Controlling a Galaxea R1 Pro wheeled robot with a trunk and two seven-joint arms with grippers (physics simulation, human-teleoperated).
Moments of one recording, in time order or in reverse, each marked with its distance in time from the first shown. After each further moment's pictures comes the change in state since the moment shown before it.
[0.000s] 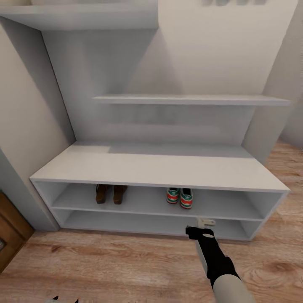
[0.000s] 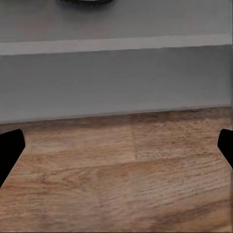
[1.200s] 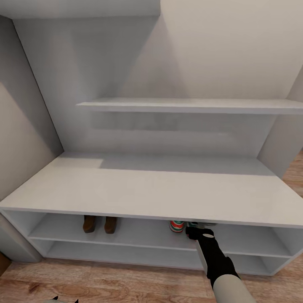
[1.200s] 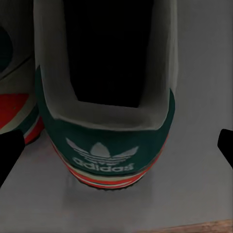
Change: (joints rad) left arm 0.000 0.000 0.000 0.000 -0.001 0.000 0.001; right arm 0.000 0.000 0.000 0.000 0.000 0.000 0.000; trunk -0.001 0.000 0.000
